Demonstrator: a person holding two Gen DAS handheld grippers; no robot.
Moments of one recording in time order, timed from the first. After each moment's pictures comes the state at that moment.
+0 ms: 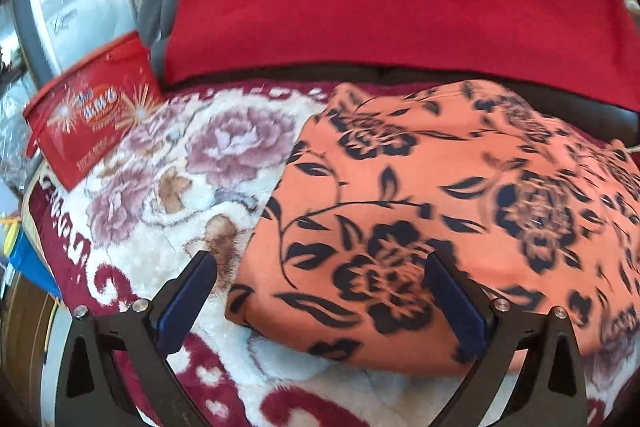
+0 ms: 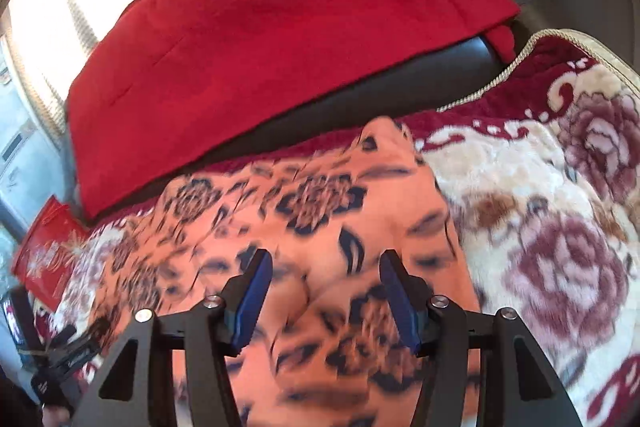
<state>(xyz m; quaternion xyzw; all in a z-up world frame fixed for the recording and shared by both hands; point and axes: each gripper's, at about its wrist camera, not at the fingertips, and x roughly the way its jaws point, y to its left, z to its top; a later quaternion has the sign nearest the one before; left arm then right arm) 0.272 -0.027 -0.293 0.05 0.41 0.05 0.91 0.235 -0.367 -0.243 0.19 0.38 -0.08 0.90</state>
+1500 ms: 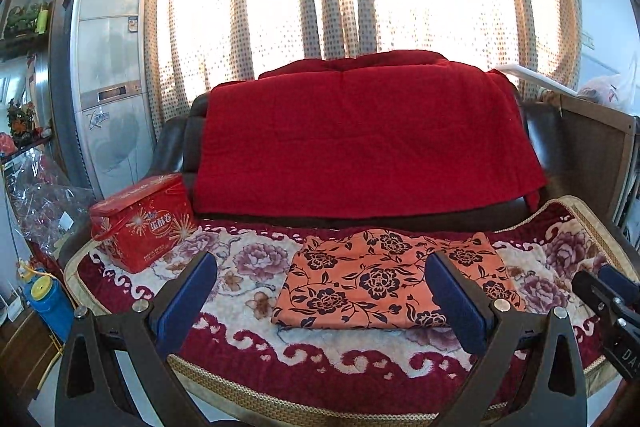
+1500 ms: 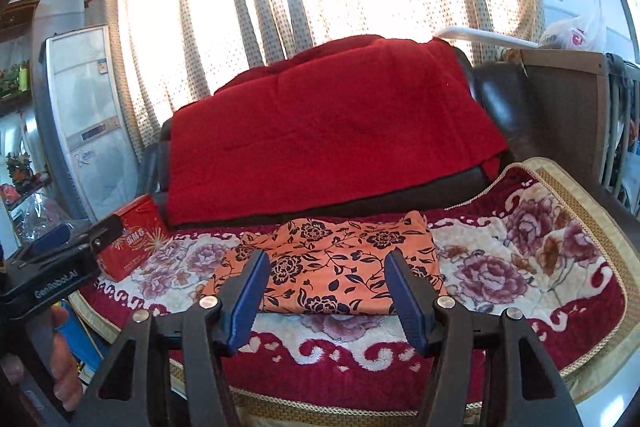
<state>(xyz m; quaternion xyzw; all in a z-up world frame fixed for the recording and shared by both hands) 0.032 -0.053 -0.062 0.04 0.20 -0.02 0.98 0.000 -0.263 -0.057 0.10 0.23 -0.02 0.97</state>
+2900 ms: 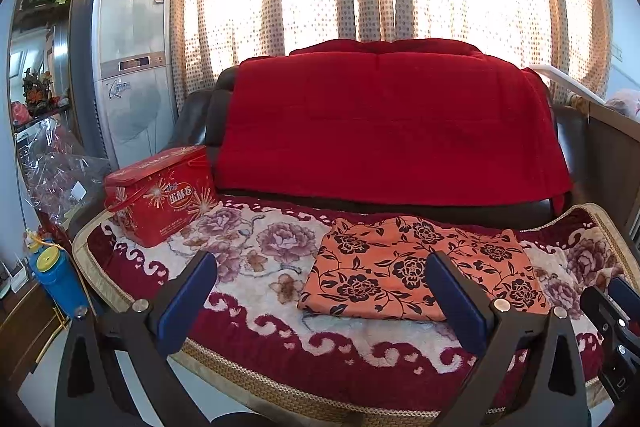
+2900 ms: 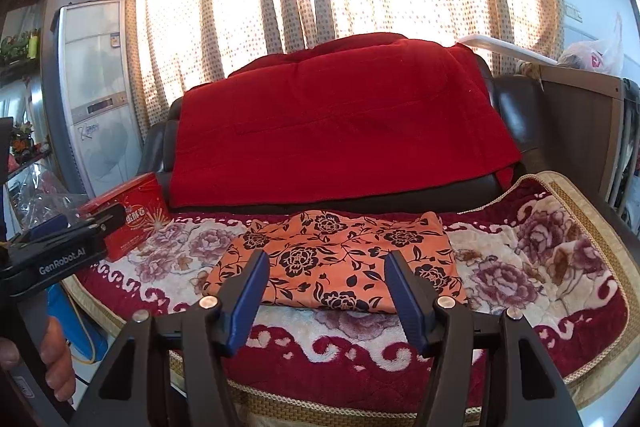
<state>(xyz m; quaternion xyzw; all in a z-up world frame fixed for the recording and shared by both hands) 0.052 -0.008 -0.084 0.01 0.23 0.03 0.97 0.017 -0.216 -0.070 0.06 0.24 -0.01 0.97</state>
